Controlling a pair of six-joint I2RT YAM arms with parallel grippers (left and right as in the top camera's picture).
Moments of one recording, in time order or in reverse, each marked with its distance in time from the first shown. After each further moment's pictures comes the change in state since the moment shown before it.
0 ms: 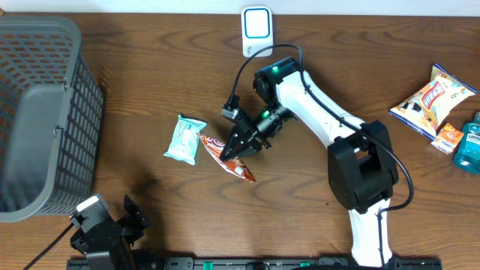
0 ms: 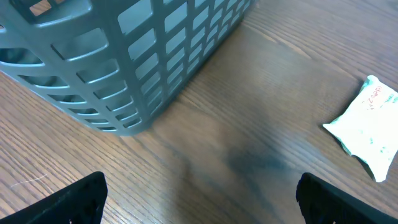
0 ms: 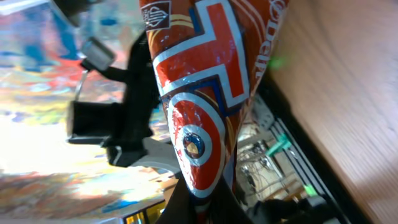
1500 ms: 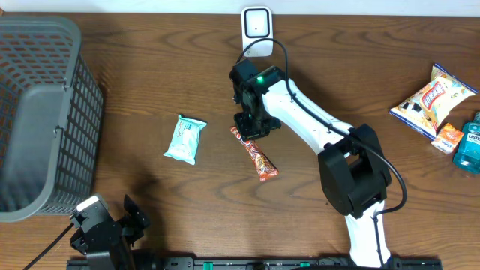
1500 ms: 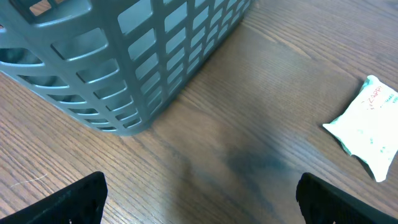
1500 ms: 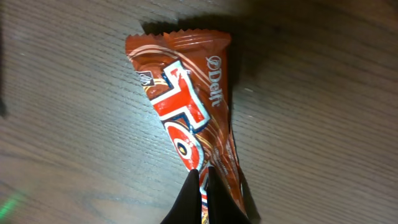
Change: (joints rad) left arm 0.000 0.000 0.000 0.000 0.000 0.000; right arm 0.083 0.000 -0.017 0.475 1.097 0.502
